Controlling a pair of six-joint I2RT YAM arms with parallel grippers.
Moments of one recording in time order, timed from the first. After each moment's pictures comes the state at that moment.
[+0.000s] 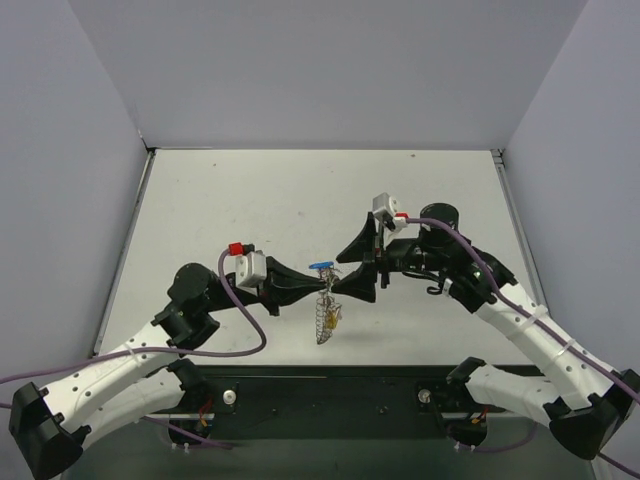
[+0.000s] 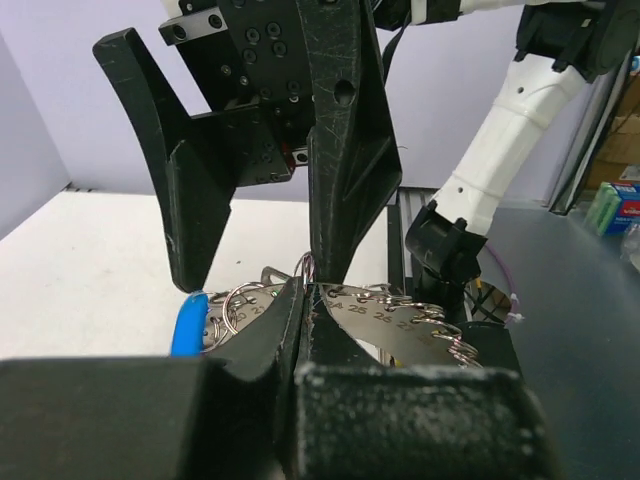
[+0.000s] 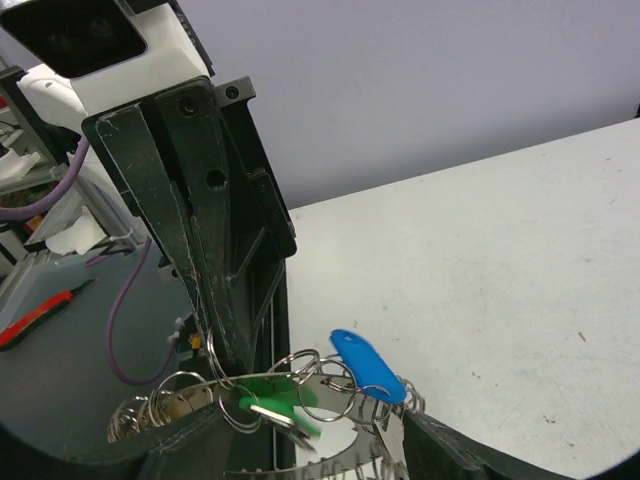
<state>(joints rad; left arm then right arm) -0.82 0.80 0.60 0.50 0.61 -0.17 0.65 1.04 1.03 -0.28 -0.79 0.01</state>
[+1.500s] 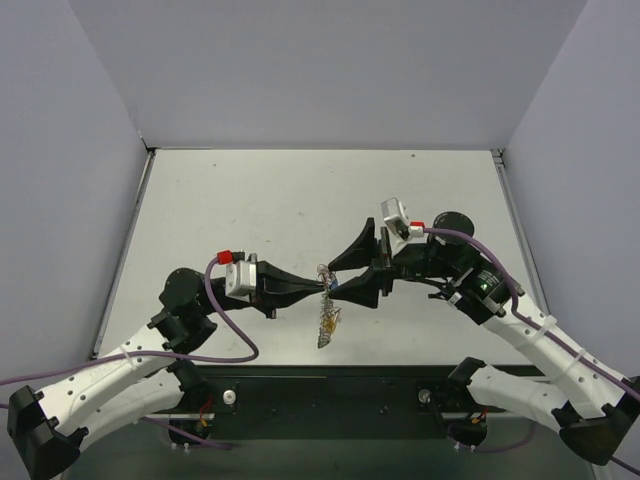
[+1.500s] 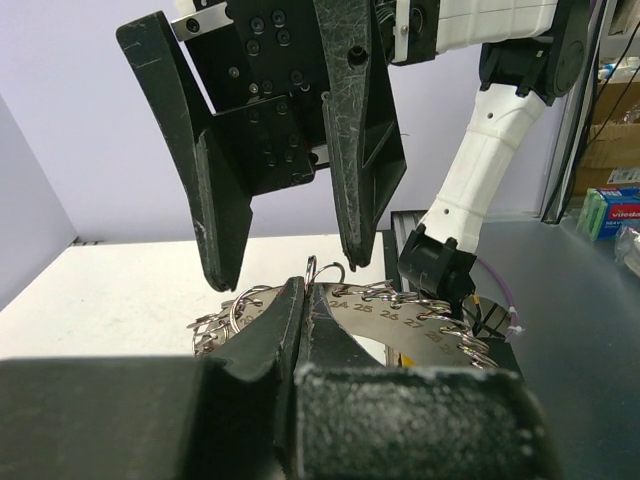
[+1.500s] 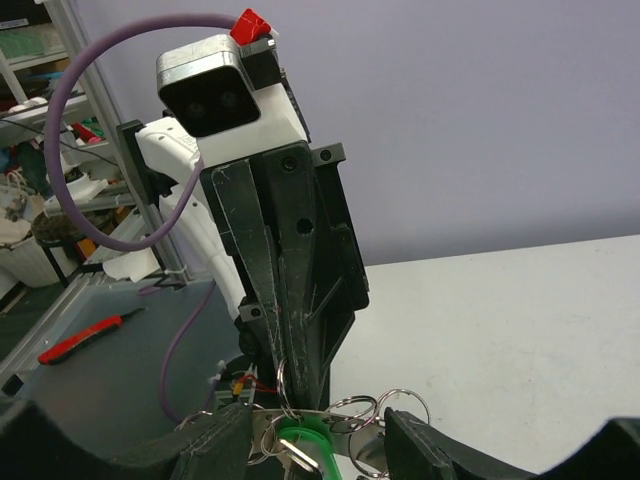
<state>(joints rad) -0.84 0.77 0.60 0.56 0.65 -0.15 0.73 0.95 0.99 -0.09 -0.83 0.11</state>
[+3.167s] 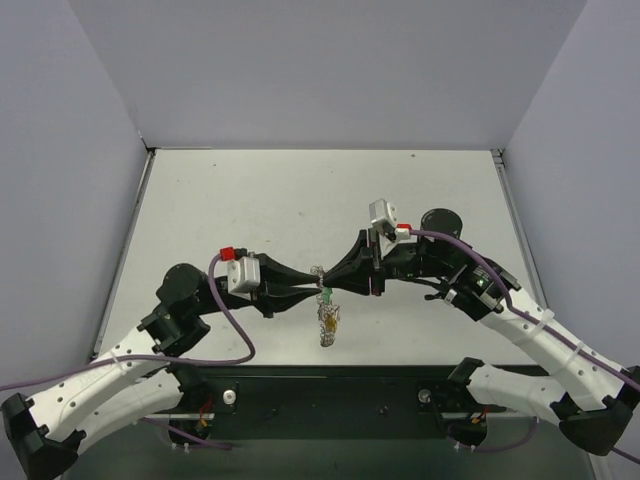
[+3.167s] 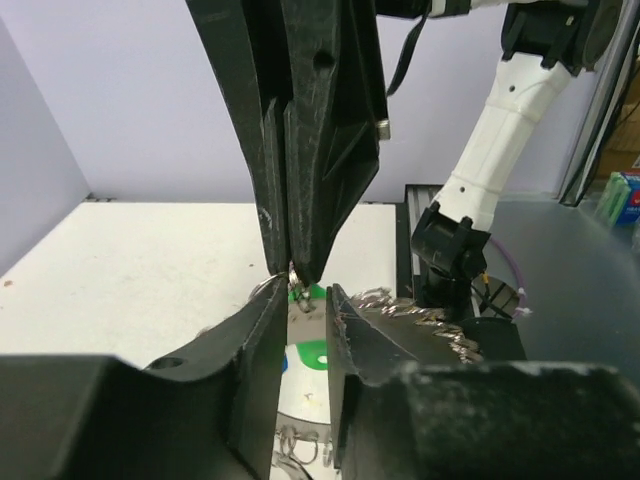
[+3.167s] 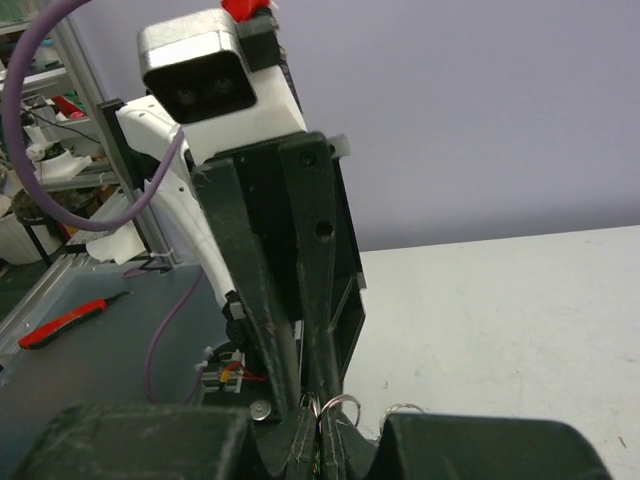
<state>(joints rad) -0.85 0.75 0.65 0.38 0.60 -0.11 0.79 1.00 1.05 -0.18 -0.76 0.03</state>
